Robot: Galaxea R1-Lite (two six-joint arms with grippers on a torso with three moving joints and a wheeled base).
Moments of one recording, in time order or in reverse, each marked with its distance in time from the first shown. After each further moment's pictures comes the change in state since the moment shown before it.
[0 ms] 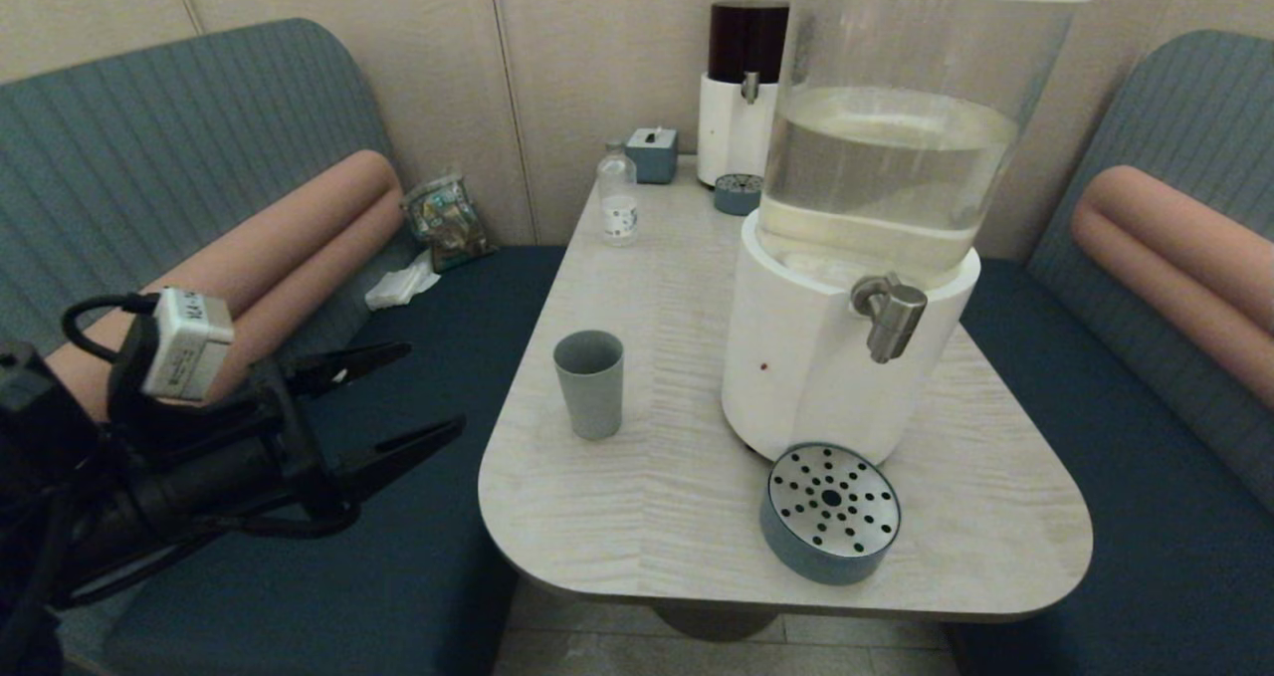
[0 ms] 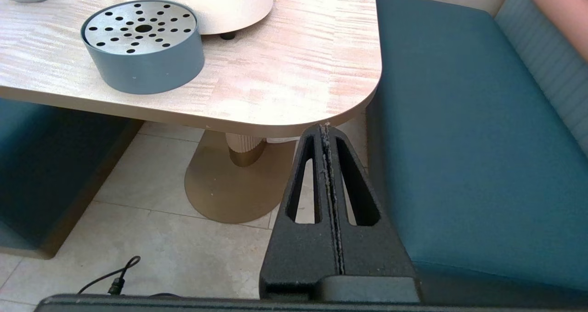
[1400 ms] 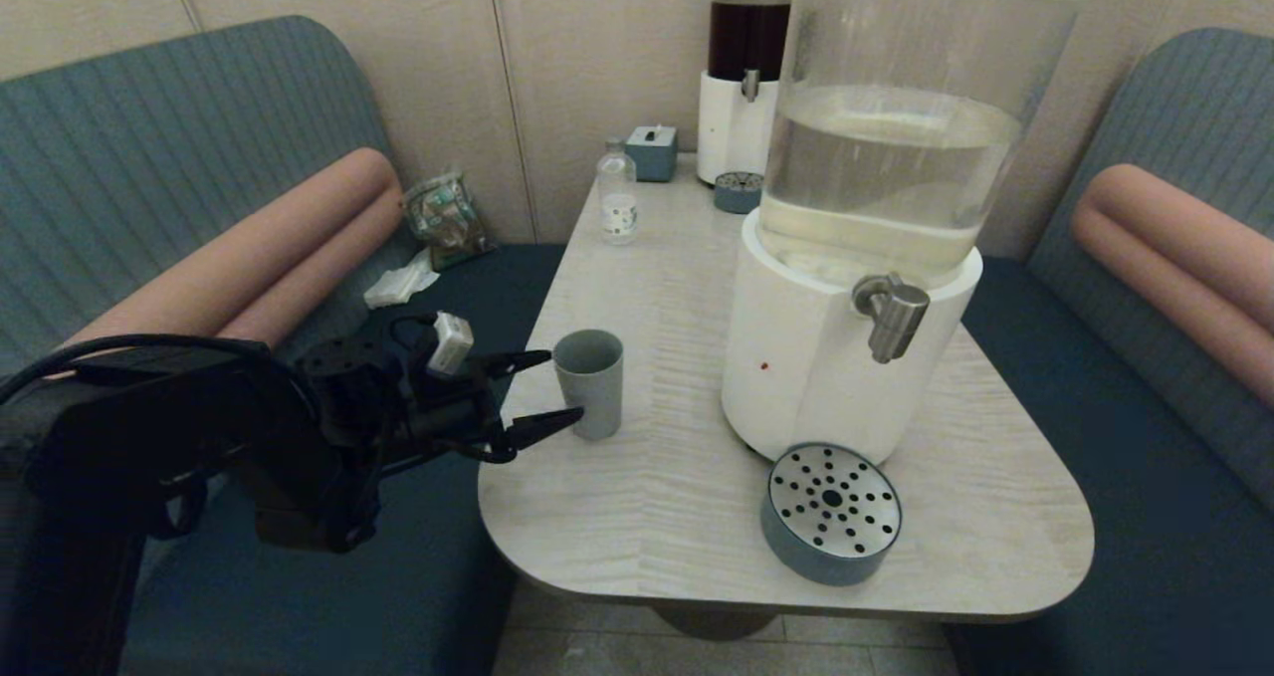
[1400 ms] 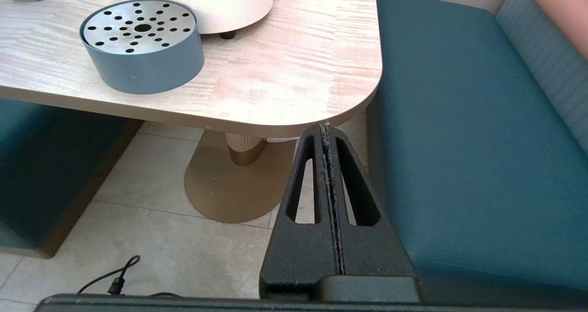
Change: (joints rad) left arm -0.103 0.731 -0.599 -0.132 -0.122 -0.059; right arm 0.000 0.000 0.000 0.000 0.000 0.000
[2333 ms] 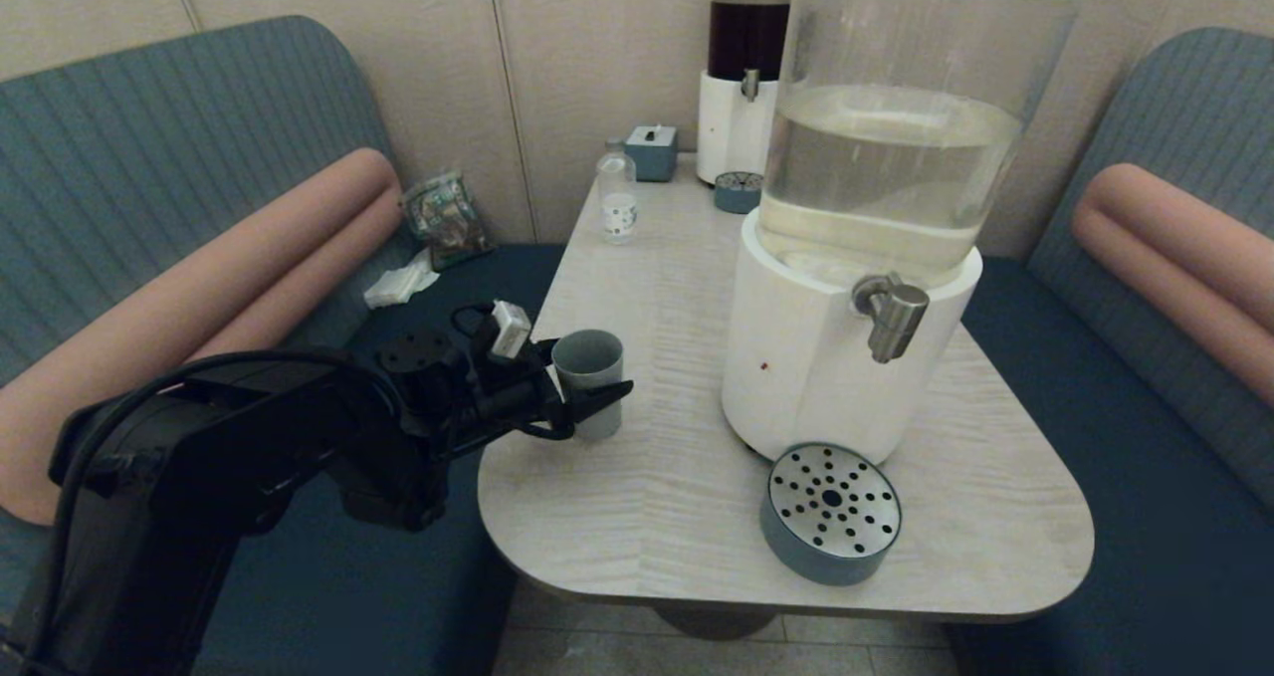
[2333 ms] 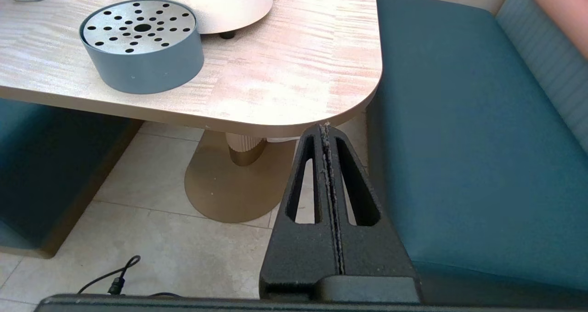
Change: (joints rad) left arm -0.104 0.115 -0.215 -0.009 0.107 -0.068; right arm 0.000 0.000 0.000 0.000 0.000 0.000
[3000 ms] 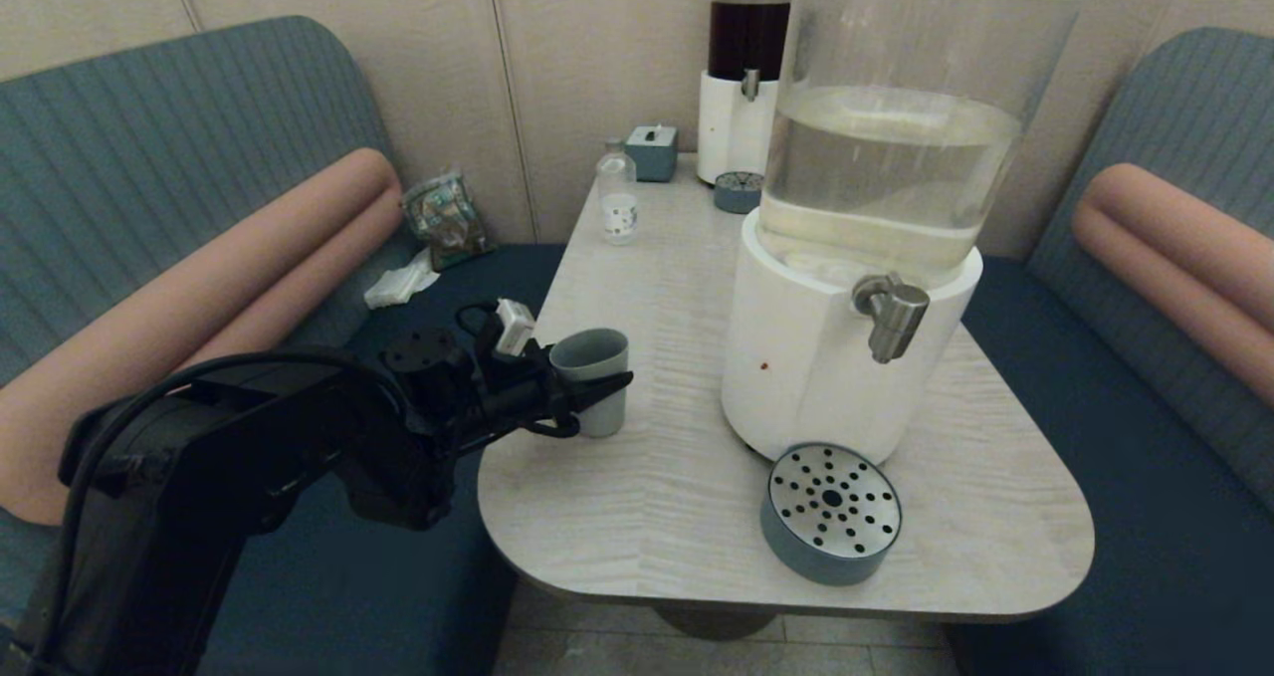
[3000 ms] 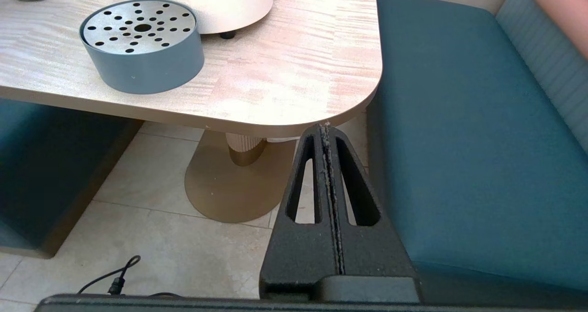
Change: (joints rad) left arm -0.010 0.007 -0.013 -0.007 0.006 -0.017; right arm 0.000 0.000 0.000 0.000 0.000 0.000
